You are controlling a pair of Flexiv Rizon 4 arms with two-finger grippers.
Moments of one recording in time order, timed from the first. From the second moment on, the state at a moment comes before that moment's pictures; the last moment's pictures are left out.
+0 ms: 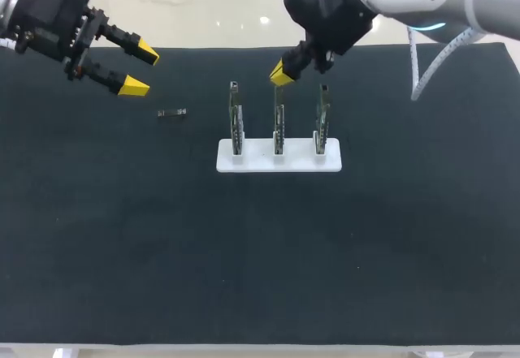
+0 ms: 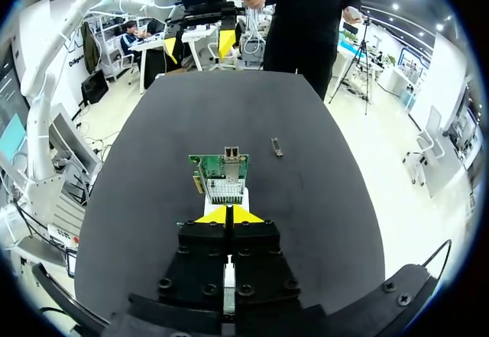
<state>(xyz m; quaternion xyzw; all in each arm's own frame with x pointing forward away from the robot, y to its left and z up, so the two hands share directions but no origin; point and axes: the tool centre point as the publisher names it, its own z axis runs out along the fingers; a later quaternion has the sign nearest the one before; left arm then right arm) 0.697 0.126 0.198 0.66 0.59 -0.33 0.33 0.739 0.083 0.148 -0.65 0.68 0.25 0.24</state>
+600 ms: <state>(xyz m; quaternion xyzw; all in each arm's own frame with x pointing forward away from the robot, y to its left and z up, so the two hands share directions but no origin) 0.697 0.126 0.198 0.66 0.59 -0.33 0.33 0.740 0.083 0.148 -0.65 0.68 0.25 0.25</state>
